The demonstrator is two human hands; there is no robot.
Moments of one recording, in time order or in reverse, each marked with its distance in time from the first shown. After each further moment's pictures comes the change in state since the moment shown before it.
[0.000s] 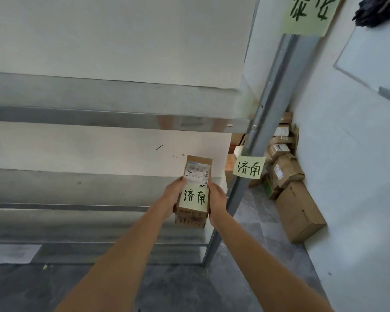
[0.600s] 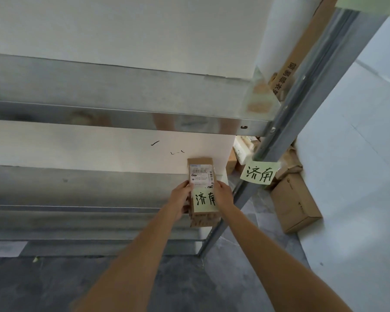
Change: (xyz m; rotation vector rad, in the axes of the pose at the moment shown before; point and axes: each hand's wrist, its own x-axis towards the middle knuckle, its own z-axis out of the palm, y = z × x) left_hand 0.070 -0.027 0.010 -0.143 -0.010 -0.153; right_hand 0.062 -0.009 -0.001 -0.608 0.044 -0.075
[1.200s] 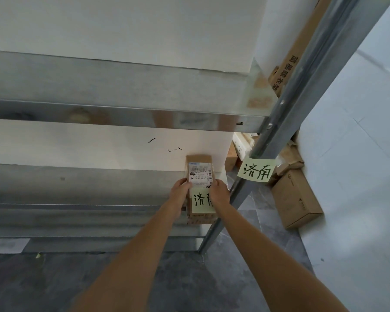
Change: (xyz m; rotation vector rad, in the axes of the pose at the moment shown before) left_hand 0.009 -0.002 0.011 0.042 0.076 0.027; right_hand 0.015 0.011 0.007 -0.112 0.019 0.003
